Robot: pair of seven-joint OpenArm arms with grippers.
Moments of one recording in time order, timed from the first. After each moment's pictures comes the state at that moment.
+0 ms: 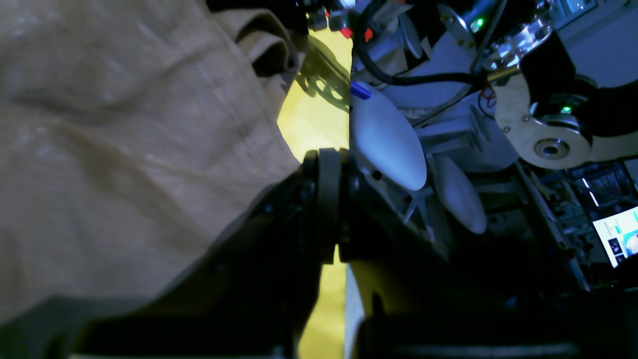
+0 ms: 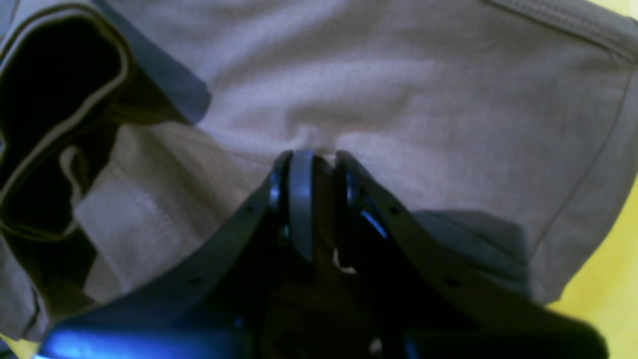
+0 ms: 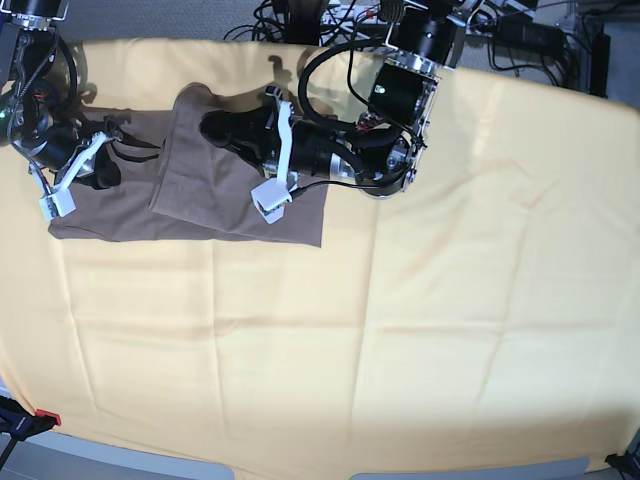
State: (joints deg) left arm -3.7 2.7 17.2 84.4 -67.8 -43.7 74.8; right arm -14.5 25.7 22.9 91.9 41.0 41.9 -57.0
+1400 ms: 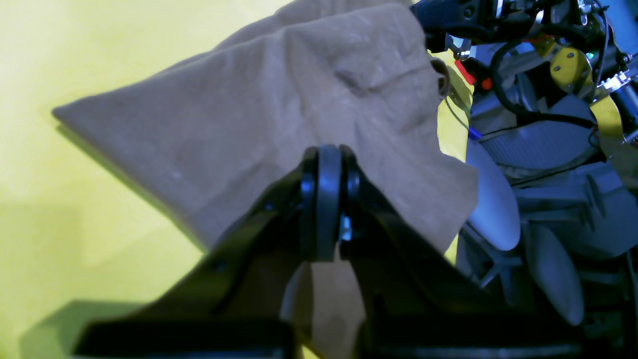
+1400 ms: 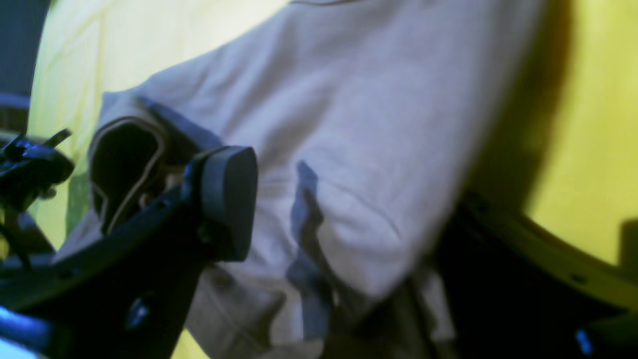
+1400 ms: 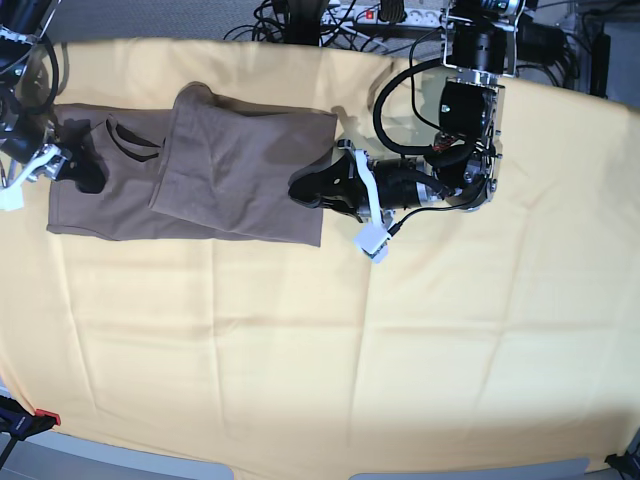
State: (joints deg) left arm -4.3 -6.3 5.1 84.4 -61.6 -43.7 64.5; right arm -10.4 26.5 34.1 73.8 66.8 42.5 -71.8
